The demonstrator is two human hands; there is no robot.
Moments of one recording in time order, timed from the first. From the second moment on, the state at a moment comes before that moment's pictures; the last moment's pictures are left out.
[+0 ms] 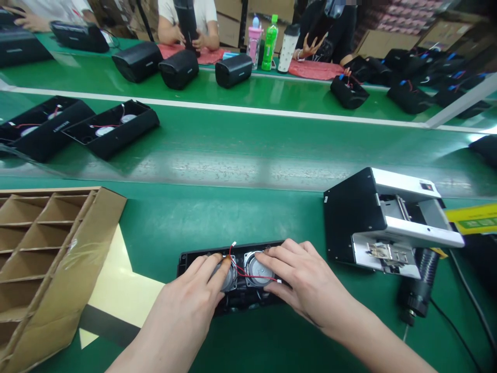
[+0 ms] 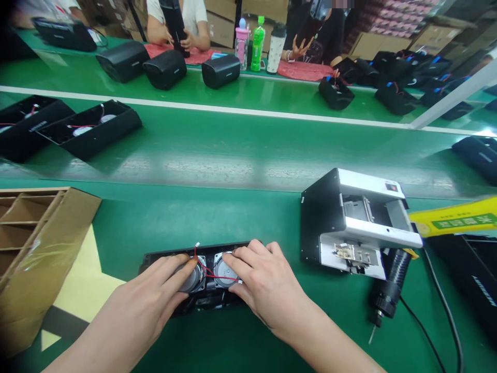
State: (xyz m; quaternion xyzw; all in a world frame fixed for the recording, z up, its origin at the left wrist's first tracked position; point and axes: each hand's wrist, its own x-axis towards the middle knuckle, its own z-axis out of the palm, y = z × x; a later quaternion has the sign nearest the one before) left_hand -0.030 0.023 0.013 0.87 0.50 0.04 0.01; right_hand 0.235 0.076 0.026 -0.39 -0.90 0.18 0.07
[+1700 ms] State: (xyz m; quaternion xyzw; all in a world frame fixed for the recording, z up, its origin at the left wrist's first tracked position) left_hand 0.009 0.044 -0.002 0.91 0.37 0.18 0.03; right_hand 0.413 0.031 0.109 -0.54 -0.42 0.22 0.70
